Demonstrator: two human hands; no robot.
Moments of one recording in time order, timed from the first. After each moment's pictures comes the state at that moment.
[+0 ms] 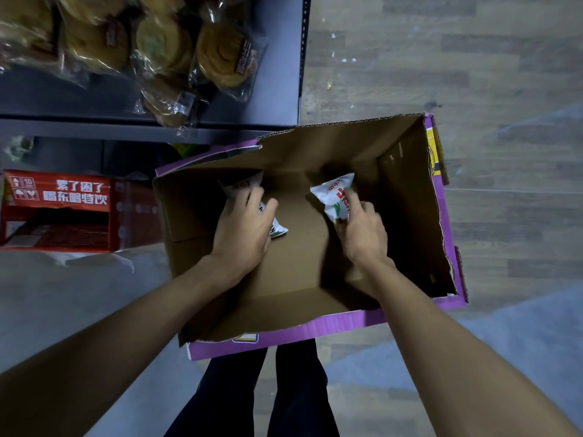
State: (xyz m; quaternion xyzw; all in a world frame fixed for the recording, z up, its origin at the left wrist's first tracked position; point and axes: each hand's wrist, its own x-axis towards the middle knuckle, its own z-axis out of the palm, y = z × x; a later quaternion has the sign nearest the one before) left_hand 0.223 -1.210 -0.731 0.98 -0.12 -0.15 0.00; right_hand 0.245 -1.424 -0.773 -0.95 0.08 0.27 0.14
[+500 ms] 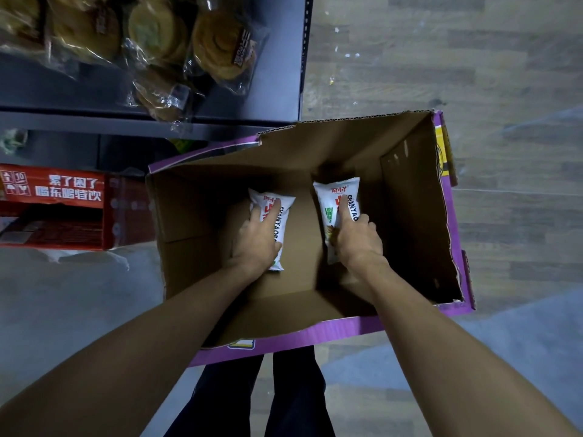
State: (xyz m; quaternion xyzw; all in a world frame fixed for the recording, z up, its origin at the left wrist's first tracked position) left_hand 0.212 -1.233 -0.792 0.92 0.10 -0.34 0.16; right_hand 0.244 -1.416 -0.784 -0.91 0.08 0.41 0.07
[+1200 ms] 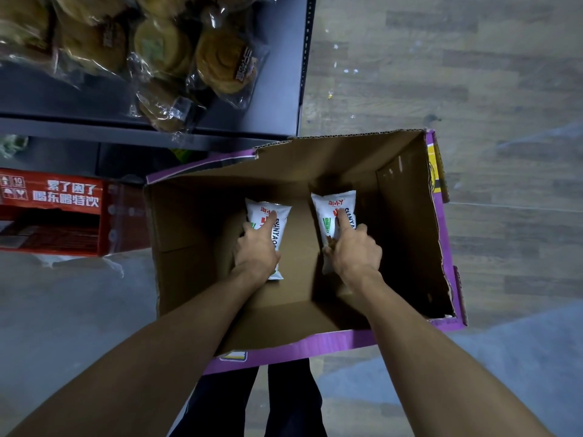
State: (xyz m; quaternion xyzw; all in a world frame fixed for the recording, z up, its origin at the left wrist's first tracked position) left_hand 0.219 -1.246 -0.791 0.89 0.21 -0.36 0.17; right_hand 0.245 -1.414 -0.776 -0.93 0.10 0.36 0.05
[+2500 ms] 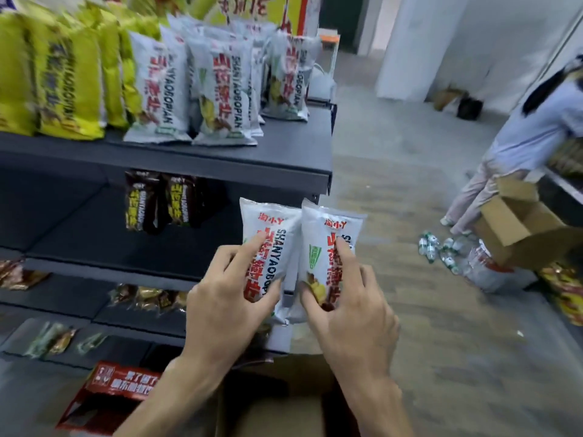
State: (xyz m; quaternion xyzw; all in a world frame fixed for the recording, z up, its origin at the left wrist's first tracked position) left_hand 0.207 -1.189 -0.181 0.91 0.02 0.30 0.30; right_hand 0.226 -1.354 -0.180 -0.94 -0.03 -0.26 0.23
